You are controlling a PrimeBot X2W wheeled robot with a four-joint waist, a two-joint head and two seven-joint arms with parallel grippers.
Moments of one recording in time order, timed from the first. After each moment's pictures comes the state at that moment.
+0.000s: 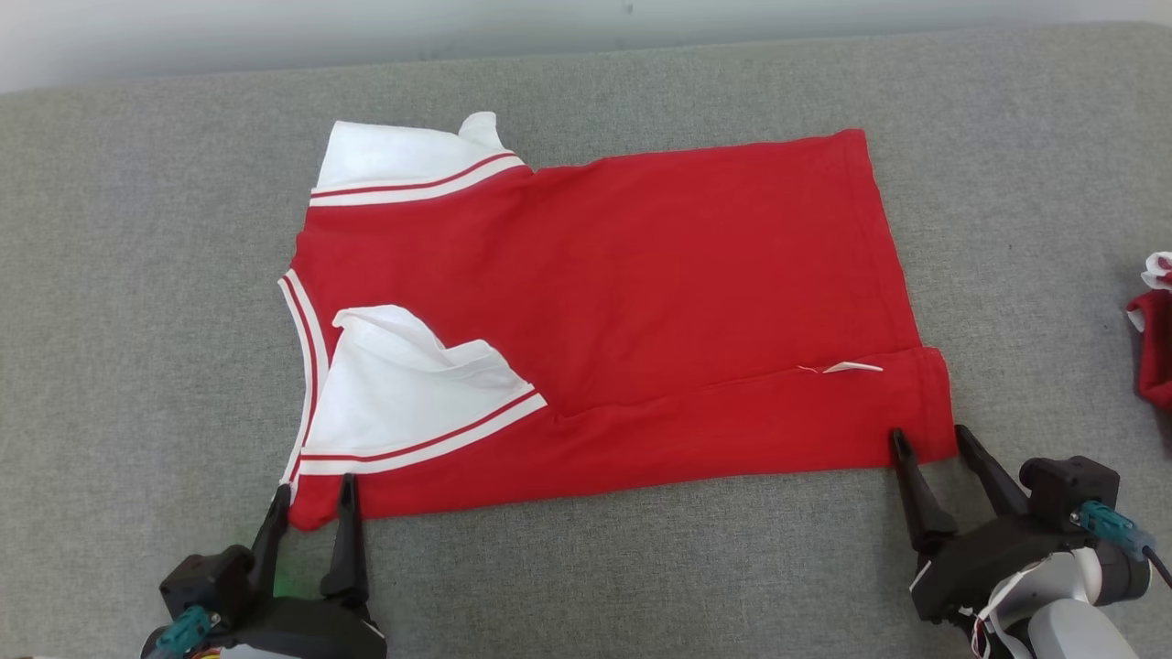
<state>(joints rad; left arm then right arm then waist) -0.27 0.17 -0.27 0.30 -0.48 0.17 -0.22 -0.23 -0.29 0.25 0.30 0.36 0.13 -0.08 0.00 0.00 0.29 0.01</state>
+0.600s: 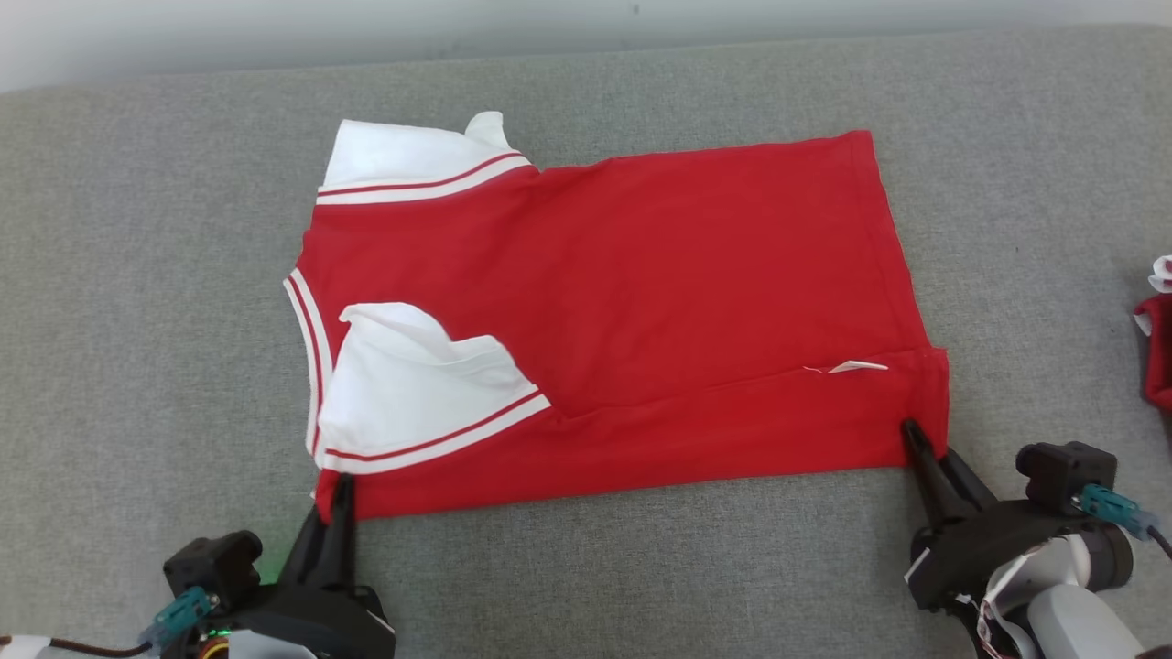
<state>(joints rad) -0.28 0.16 -0.27 0.28 -0.57 0.11 -0.13 -0.29 -0.33 0.33 0.35 0.50 0.13 -0.08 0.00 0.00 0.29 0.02</state>
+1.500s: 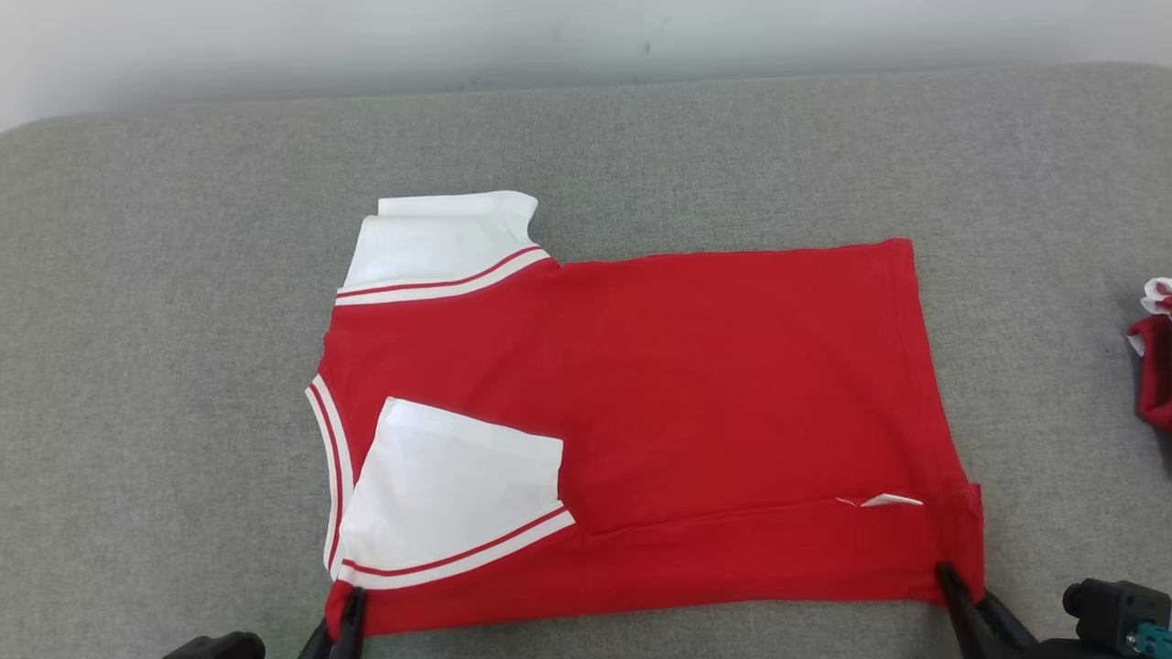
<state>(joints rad) 0.03 0.26 -0.29 -0.11 -0.59 0.21 0.05 0.11 -0.26 0.15 -0.02 0.48 0.13 0.15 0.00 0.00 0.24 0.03</state>
